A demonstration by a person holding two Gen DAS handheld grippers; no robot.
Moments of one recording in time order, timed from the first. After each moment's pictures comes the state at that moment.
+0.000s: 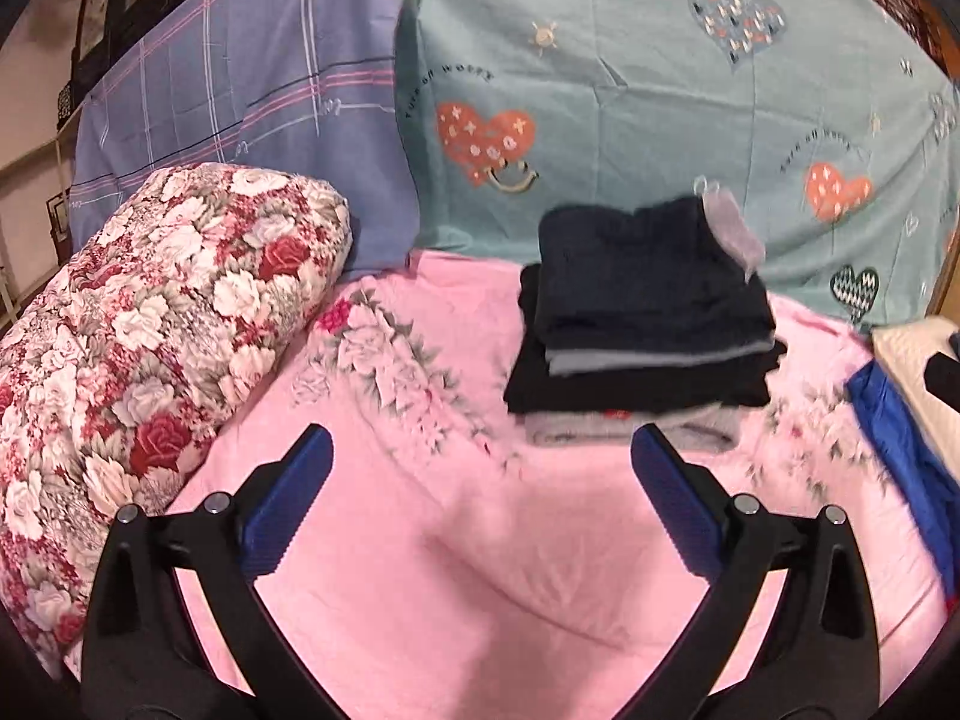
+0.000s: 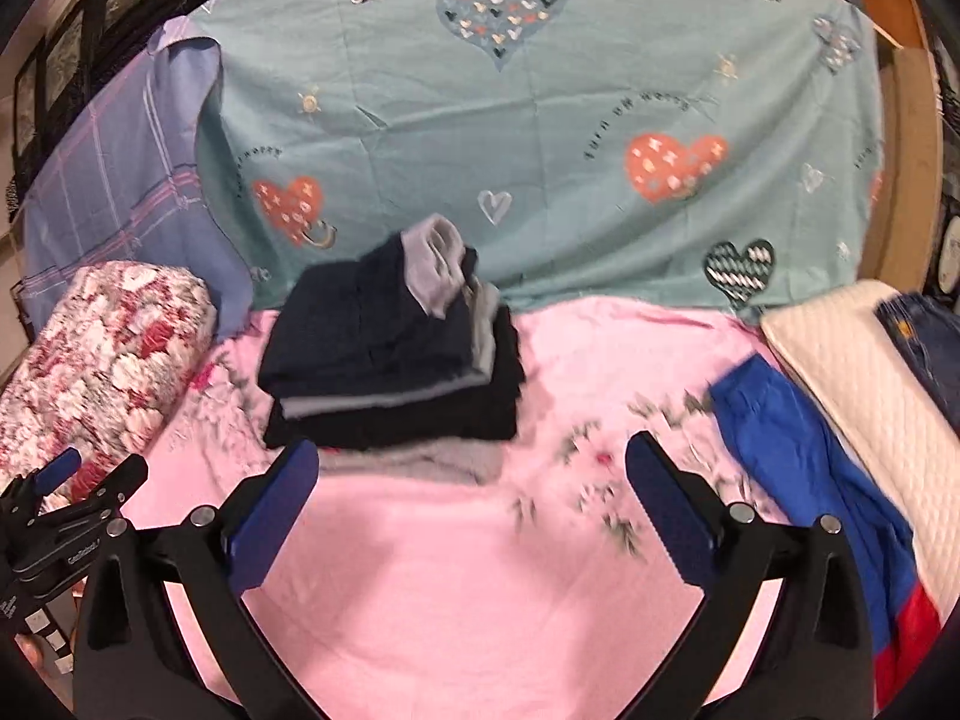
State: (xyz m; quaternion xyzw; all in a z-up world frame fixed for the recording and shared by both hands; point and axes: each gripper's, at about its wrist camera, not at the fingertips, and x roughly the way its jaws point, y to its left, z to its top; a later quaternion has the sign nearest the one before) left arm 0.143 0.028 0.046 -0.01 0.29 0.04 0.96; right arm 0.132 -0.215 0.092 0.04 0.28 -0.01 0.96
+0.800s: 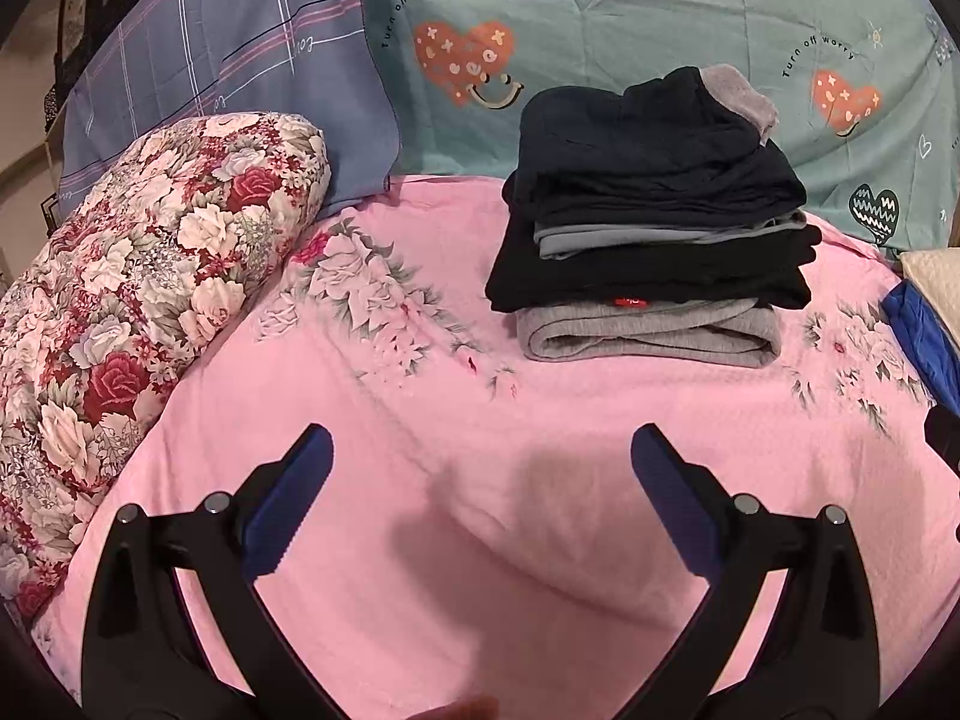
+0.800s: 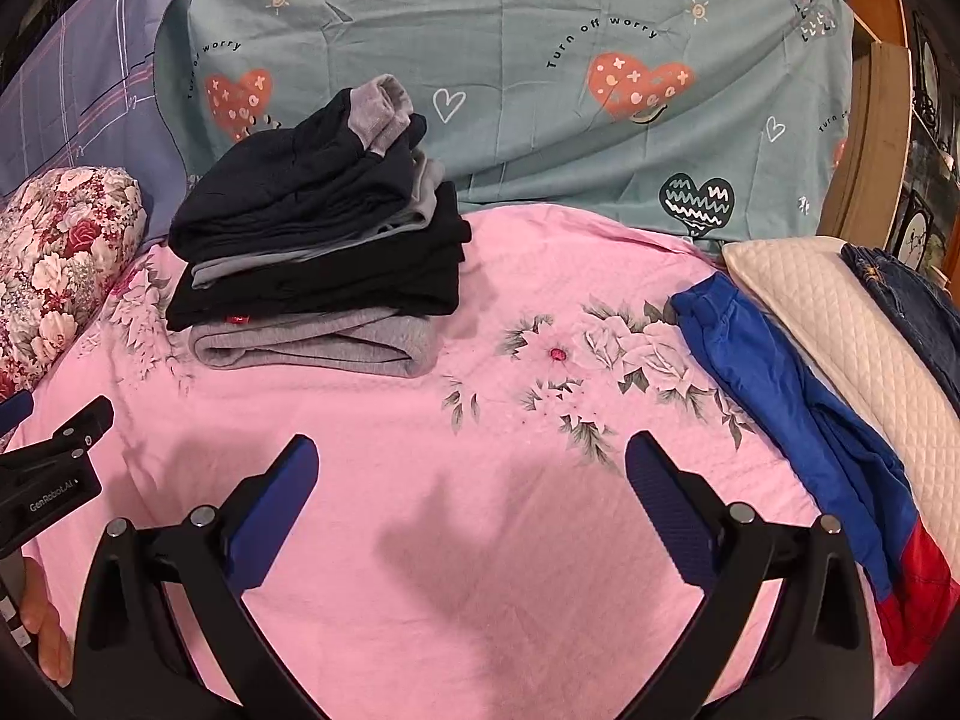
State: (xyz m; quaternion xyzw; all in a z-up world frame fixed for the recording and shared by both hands) left arm 0.156 0.010 -0.031 0.02 0.32 0.05 0.94; right arm 0.119 -0.207 -0.002 -0.01 0.32 -0.08 0.94
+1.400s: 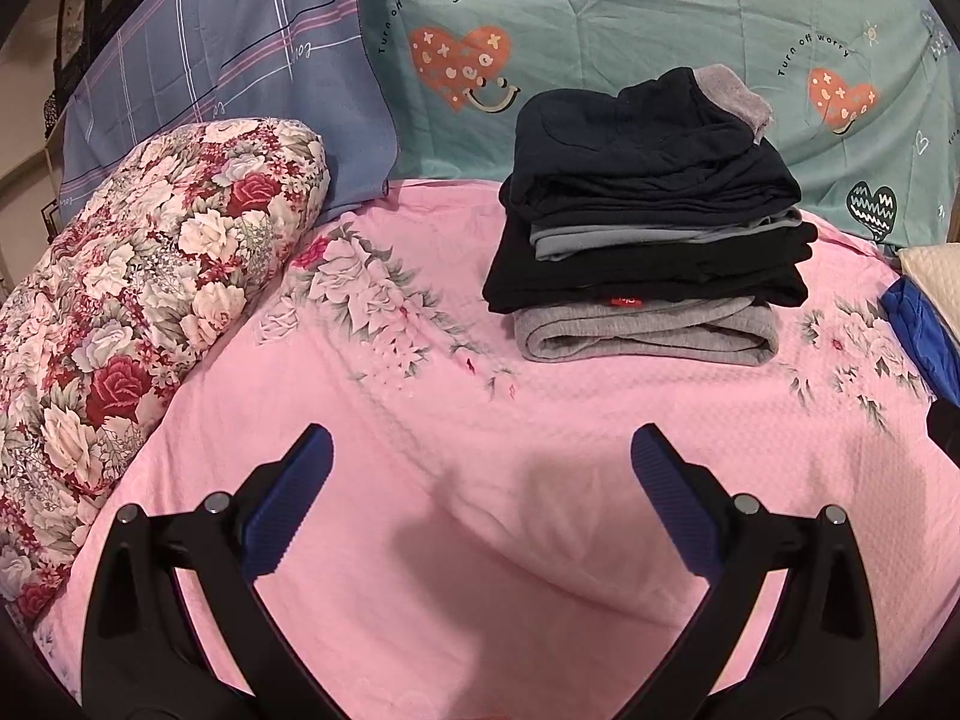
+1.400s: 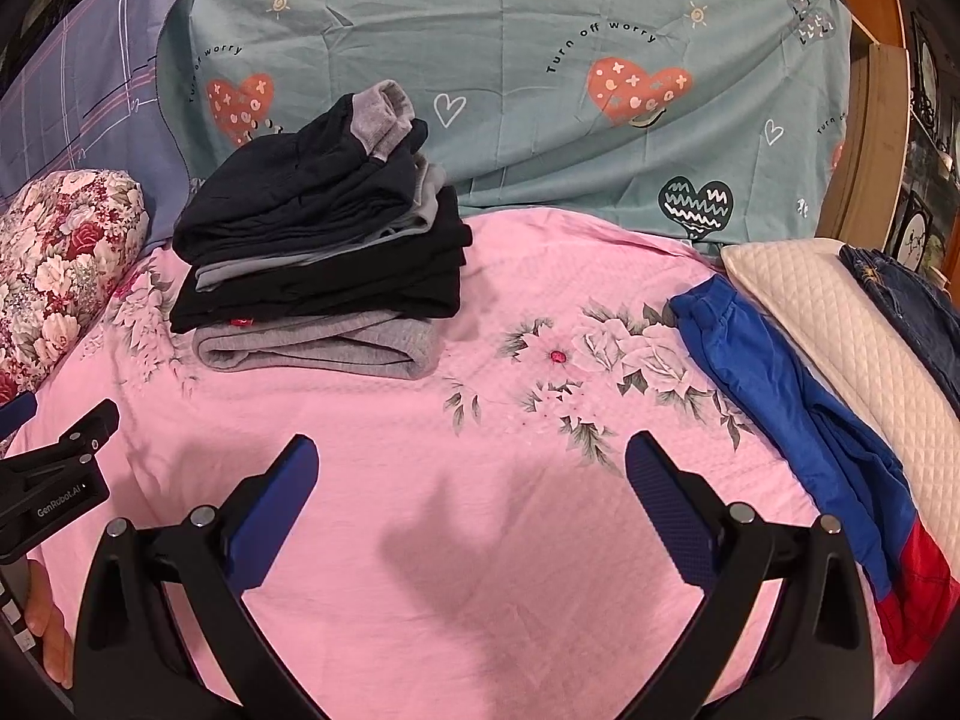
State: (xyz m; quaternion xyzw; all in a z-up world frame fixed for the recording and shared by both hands) left arm 0.153 0.005 -0.031 0.03 0.32 0.05 0.95; right arm 0.117 -0.207 0.000 -0.01 0.32 -0.07 0.95
